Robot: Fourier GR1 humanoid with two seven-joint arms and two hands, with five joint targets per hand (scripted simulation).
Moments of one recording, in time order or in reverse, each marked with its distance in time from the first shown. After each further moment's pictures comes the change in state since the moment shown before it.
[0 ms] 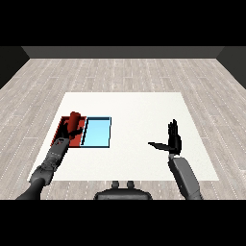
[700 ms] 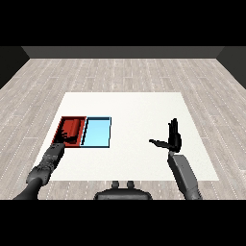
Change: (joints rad) left arm -0.009 0.035 0.052 0.196 0.020 -0.092 0.118; right arm -0.050 0.020 -0.044 0.086 -0.011 0.031 -0.044
